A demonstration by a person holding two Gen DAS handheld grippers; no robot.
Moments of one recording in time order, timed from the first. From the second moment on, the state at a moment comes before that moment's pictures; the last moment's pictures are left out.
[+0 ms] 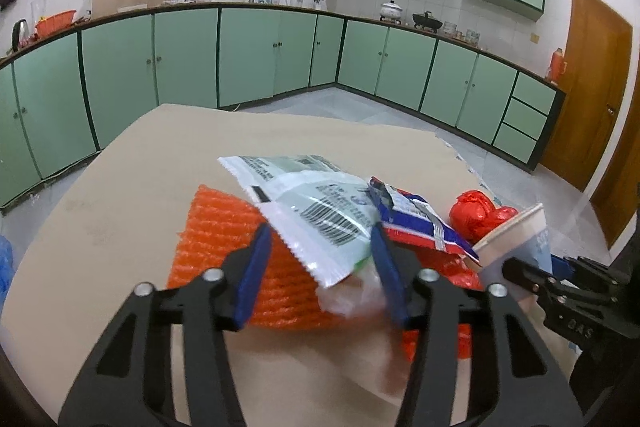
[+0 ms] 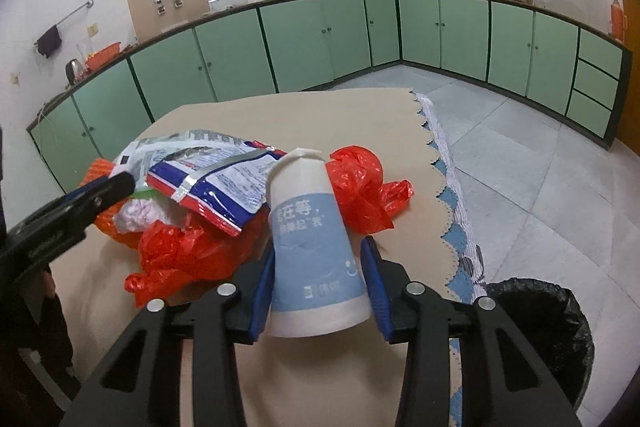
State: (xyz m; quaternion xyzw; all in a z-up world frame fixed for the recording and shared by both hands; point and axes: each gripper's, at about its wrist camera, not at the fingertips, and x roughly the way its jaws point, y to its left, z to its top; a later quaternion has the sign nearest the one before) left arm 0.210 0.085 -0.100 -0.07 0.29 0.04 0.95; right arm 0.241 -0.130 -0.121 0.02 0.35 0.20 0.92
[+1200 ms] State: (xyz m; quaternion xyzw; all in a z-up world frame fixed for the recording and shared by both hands) left arm 0.137 0.079 -0.115 -0.10 0.29 0.03 0.95; right arm 0.217 -0.112 -0.107 0.01 0.33 0.23 0.92
